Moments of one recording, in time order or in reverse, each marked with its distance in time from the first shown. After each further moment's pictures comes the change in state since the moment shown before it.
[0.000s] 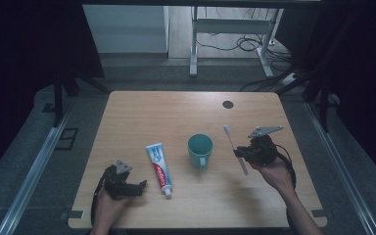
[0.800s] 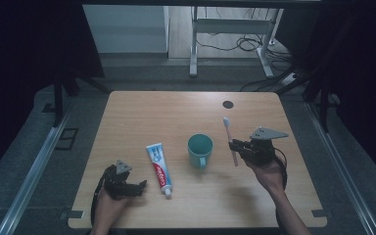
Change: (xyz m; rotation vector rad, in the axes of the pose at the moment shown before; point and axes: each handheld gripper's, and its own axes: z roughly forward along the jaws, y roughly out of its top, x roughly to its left) left arm 0.000 0.000 0.000 -0.003 0.001 0.000; right arm 0.011 -0.002 0.002 -0.270 -0.005 -0.022
